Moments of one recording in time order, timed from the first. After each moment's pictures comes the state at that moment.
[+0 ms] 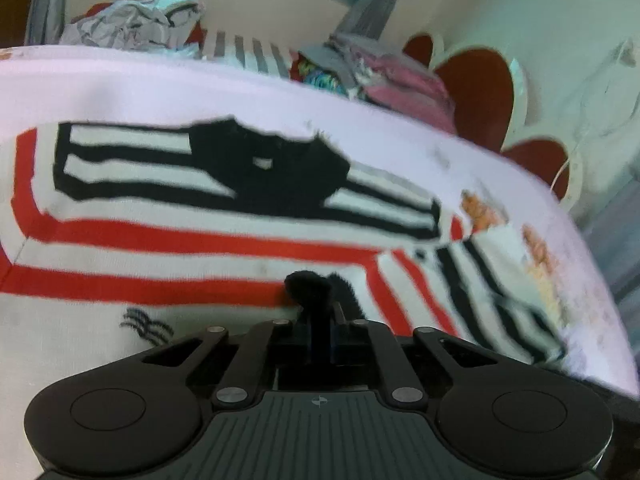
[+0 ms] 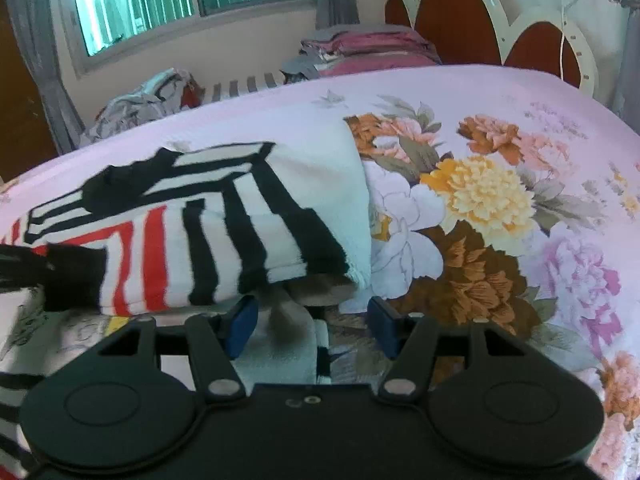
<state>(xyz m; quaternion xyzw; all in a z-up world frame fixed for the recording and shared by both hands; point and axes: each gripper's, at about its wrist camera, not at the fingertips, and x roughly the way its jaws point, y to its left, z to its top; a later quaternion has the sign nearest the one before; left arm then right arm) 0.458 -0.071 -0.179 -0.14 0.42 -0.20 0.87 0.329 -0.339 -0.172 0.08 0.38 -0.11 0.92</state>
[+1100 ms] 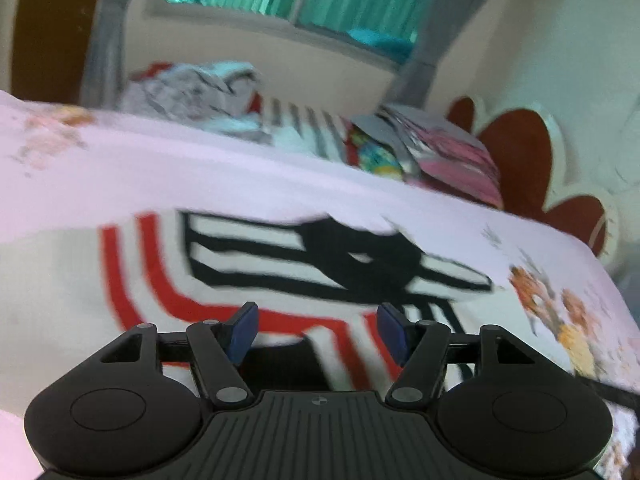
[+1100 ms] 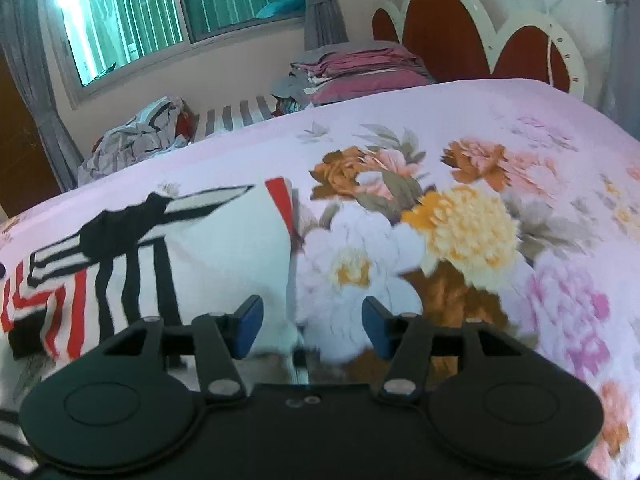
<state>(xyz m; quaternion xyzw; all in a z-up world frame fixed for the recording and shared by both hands) 0.448 -0.007 -0.144 -0.12 0.36 -0.13 0.92 0.349 -0.367 -0.145 0.11 0.35 -0.10 0.93</state>
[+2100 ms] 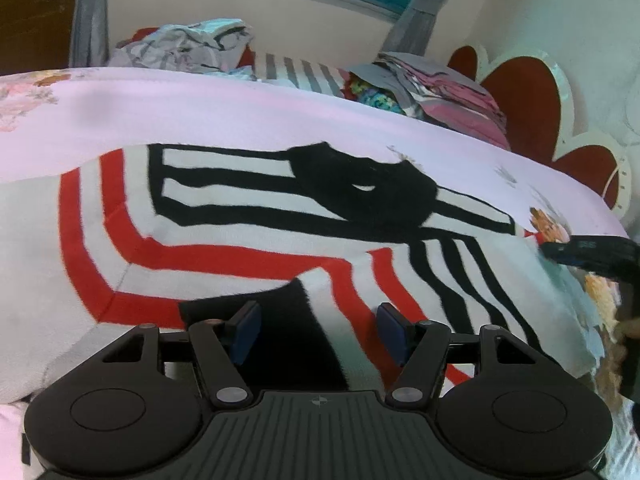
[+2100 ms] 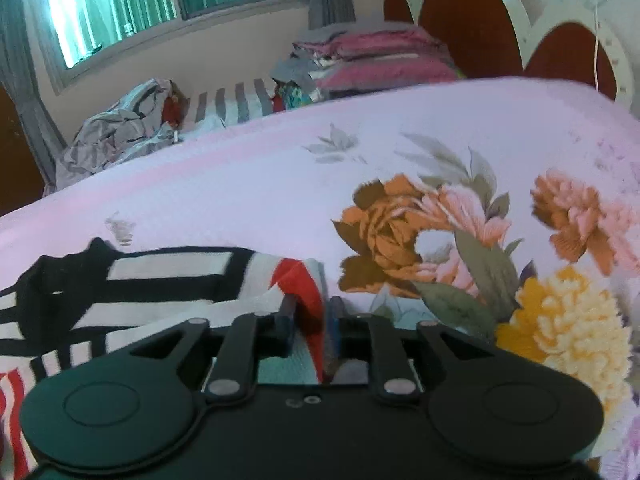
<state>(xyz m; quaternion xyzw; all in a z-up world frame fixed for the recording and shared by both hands) 0.458 -0.025 -0.187 -0.08 0.41 -0.13 0.90 0.475 -0.367 -0.167 0.08 0.36 -0.10 0.92</state>
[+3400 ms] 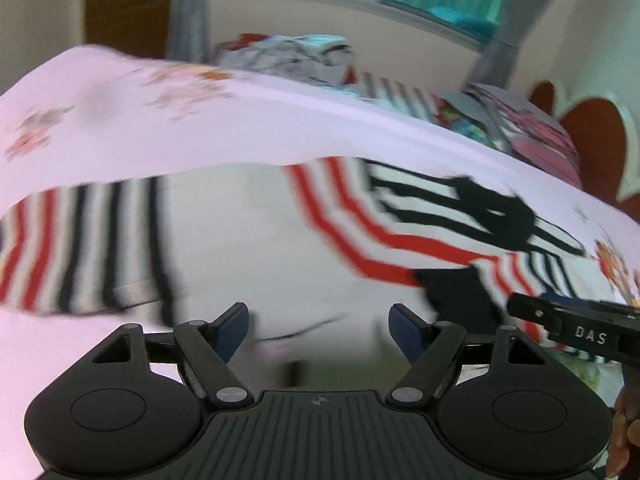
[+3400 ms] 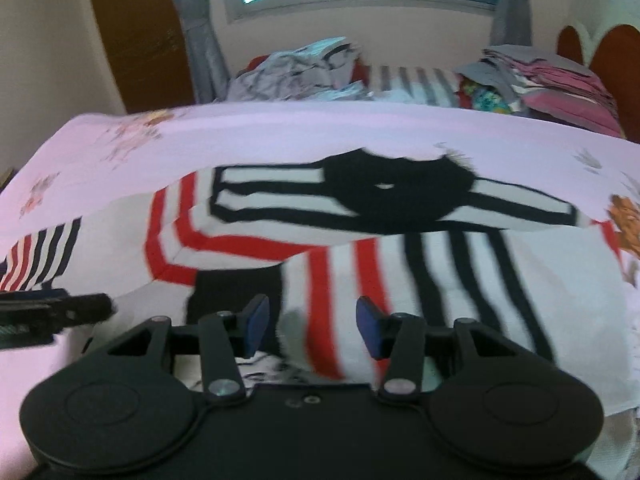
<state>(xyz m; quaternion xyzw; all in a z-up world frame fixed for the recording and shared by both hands) 0.382 0.127 -0.161 -0.11 0.41 0.01 0.91 0.419 -0.125 -0.162 0.00 0.41 0.11 0.91</state>
